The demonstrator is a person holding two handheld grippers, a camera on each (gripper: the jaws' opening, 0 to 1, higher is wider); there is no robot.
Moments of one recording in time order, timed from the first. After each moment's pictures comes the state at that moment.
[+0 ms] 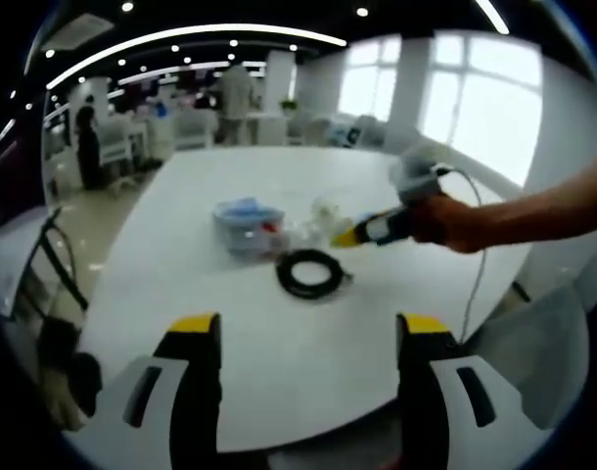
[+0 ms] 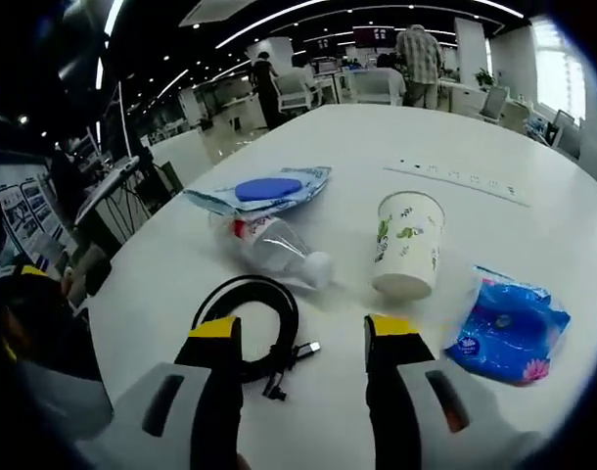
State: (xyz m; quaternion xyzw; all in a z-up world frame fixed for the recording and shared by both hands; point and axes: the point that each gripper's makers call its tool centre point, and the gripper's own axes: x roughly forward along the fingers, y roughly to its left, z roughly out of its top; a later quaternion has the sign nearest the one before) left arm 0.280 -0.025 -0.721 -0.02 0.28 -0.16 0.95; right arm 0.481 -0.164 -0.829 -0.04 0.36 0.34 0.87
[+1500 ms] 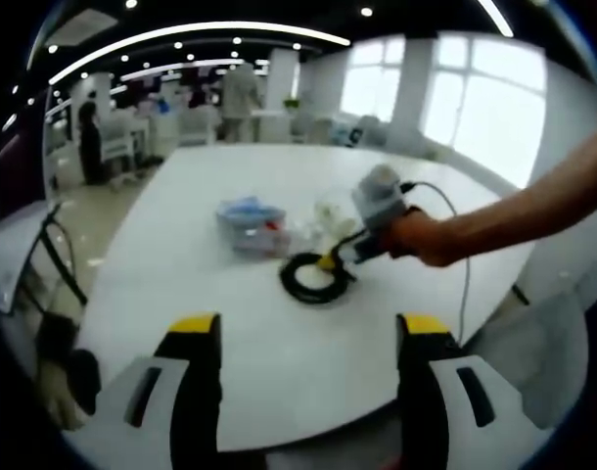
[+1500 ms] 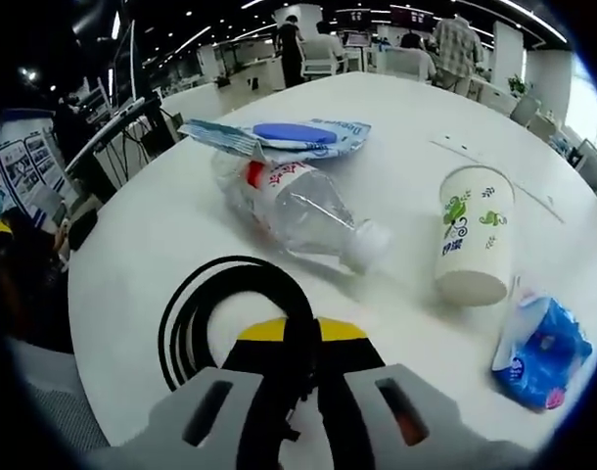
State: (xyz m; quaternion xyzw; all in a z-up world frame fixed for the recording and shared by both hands) left arm 0.280 -0.024 -0.721 -0.03 0.28 -0.15 0.95; right arm 0.476 -0.133 -0.881 -0.12 0.40 0.37 0.83
